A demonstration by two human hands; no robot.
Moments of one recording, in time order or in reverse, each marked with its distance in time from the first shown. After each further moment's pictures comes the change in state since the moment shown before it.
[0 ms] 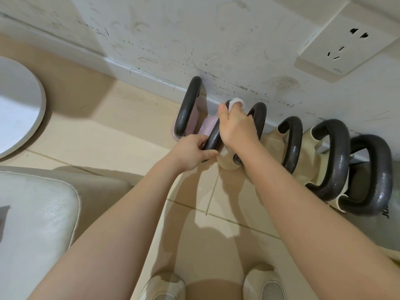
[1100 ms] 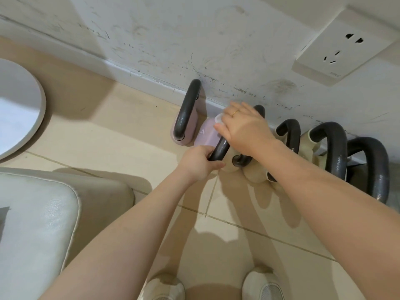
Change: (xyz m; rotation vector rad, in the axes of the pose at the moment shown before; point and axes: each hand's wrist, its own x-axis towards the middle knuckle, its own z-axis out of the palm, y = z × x) left_hand -0.012 0.011 0.025 0.108 0.054 -0.057; right_hand 0.011 0.027 -0.022 -0.703 -0.120 -0.562
